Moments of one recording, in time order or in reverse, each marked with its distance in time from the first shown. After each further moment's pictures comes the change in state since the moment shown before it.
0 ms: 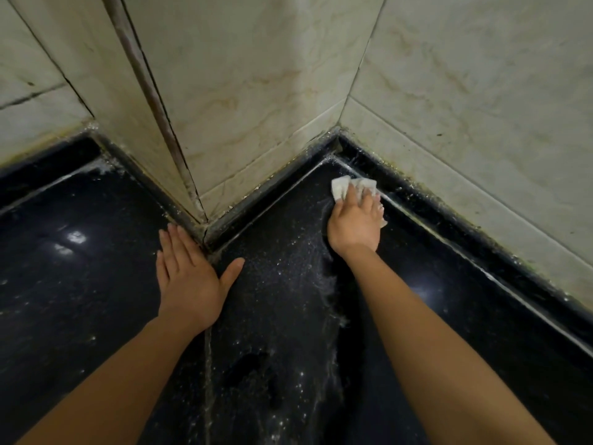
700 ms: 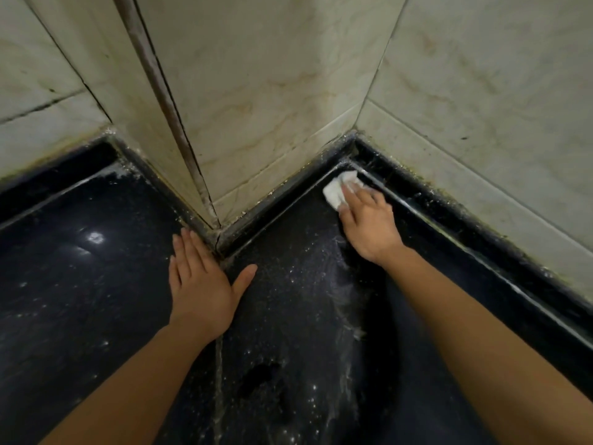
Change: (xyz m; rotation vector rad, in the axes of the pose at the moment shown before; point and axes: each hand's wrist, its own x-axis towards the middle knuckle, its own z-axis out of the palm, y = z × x) left_hand -0.001 0.000 -0.004 0.047 -0.055 -0.014; right_hand 0.017 0.013 -0.010 -0.106 -0.067 -0.444
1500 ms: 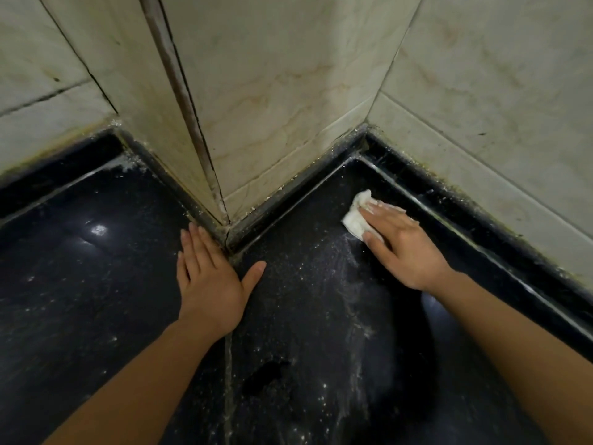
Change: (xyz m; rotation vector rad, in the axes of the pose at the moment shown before) left_hand 0.001 0.001 -0.003 -0.002 -0.037 0.000; right_hand -0.036 0.047 -0.004 0.051 -0.053 -0.278
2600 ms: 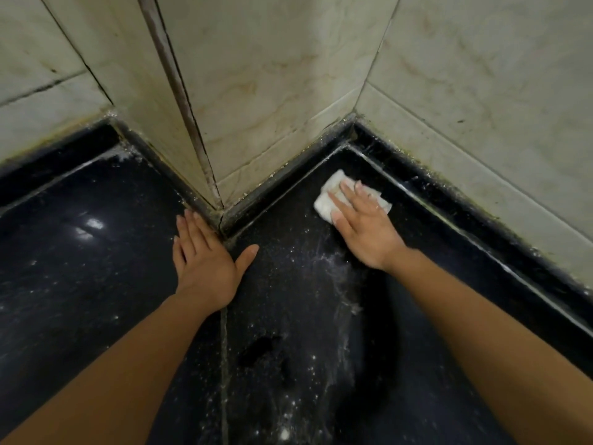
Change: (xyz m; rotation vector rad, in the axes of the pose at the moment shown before) left_hand 0.001 0.000 -0.002 -0.002 -0.019 -0.004; right_hand 0.013 -0.038 0.013 0.042 -0.110 0.150
